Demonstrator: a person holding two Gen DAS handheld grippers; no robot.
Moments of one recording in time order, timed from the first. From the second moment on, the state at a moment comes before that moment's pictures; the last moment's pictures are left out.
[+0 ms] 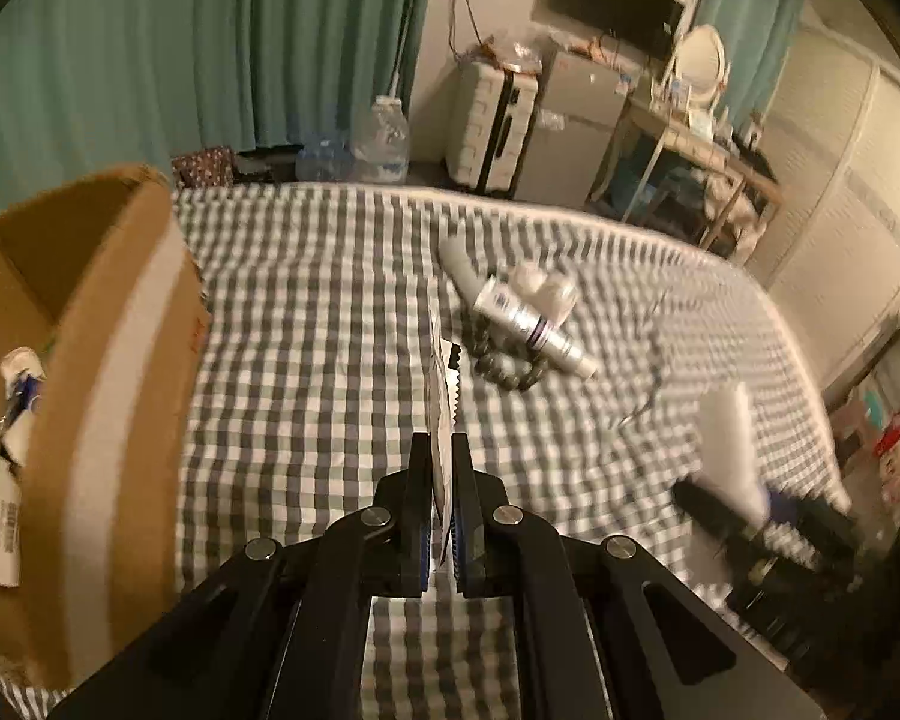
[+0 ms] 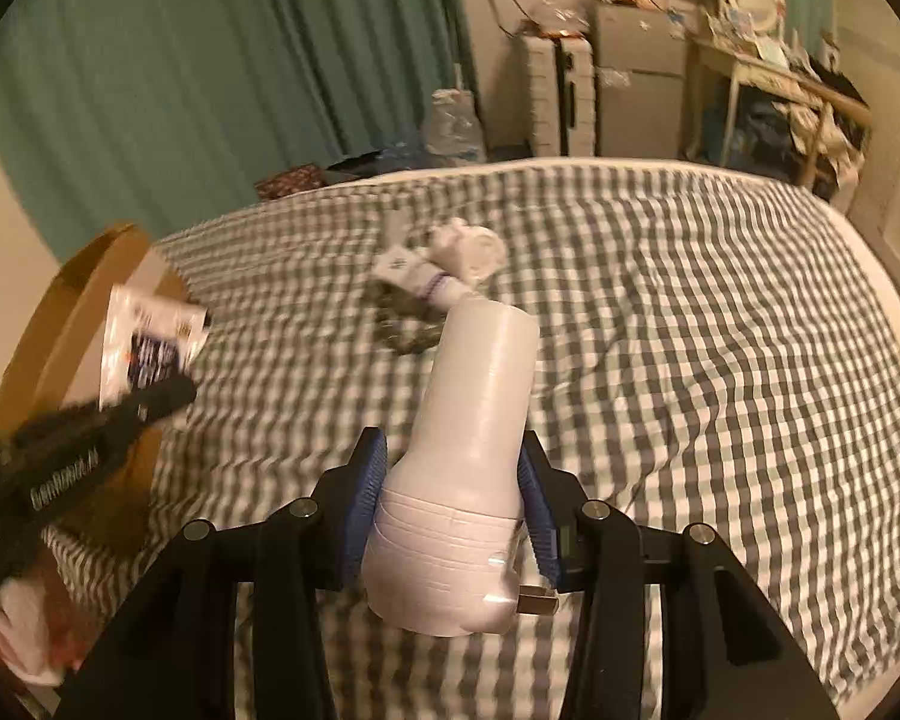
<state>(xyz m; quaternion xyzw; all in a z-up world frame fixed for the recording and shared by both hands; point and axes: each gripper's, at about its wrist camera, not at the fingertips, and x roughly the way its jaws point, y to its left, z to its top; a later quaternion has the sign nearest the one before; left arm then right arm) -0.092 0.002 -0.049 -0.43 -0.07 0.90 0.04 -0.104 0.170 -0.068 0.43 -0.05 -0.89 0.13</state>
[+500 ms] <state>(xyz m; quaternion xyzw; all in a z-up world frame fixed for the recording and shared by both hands) -0.050 -0.079 0.065 -0.35 -0.07 0.93 0.00 -0.041 0.090 0.038 0.36 0.01 -0.91 0.22</state>
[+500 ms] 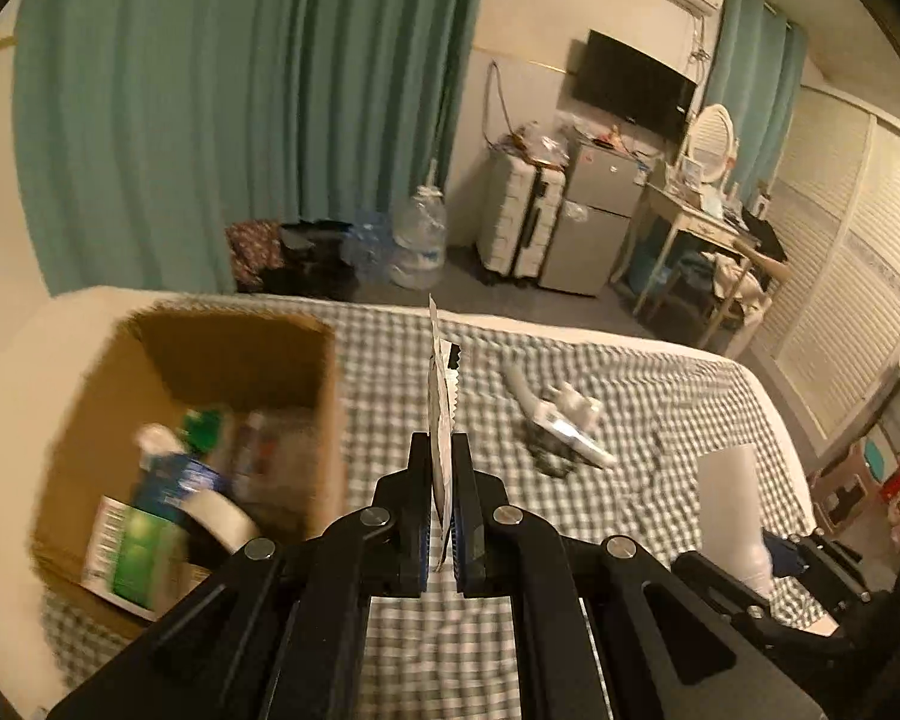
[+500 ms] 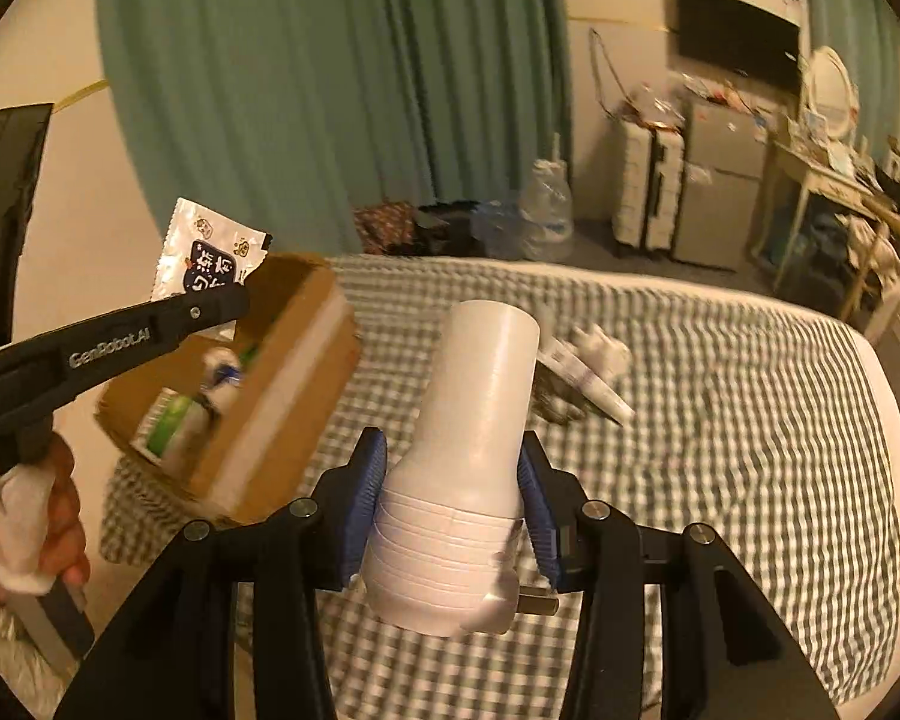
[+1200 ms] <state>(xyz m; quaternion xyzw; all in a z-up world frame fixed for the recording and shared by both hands) -0.053 -0.244 -0.012 -0.40 -0.10 0.91 -0.09 -0.066 -0.088 0.032 0.41 0.01 -0.83 0.36</state>
